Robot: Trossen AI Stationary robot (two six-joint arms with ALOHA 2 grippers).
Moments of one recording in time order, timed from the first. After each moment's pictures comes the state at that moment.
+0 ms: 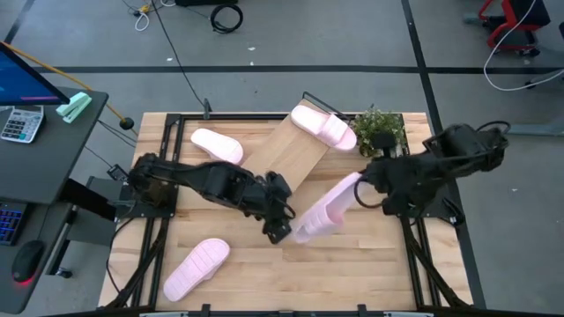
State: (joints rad) left arm -0.30 1.88 2.17 -1.22 -0.16 -0.79; right arm 0.40 1.39 1.95 -1.57 0.39 0.08
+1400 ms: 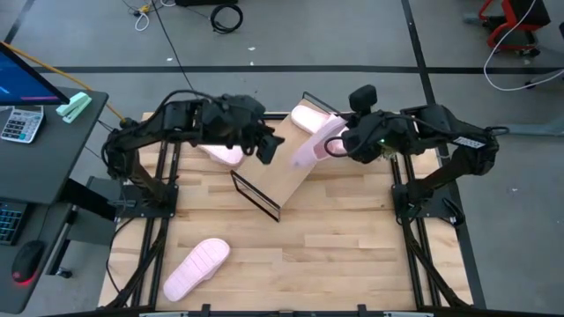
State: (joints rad) left arm 0.03 1.67 2.17 -1.08 -0.28 -0.62; right arm 0.06 1.45 1.95 -1.34 0.75 -0.76
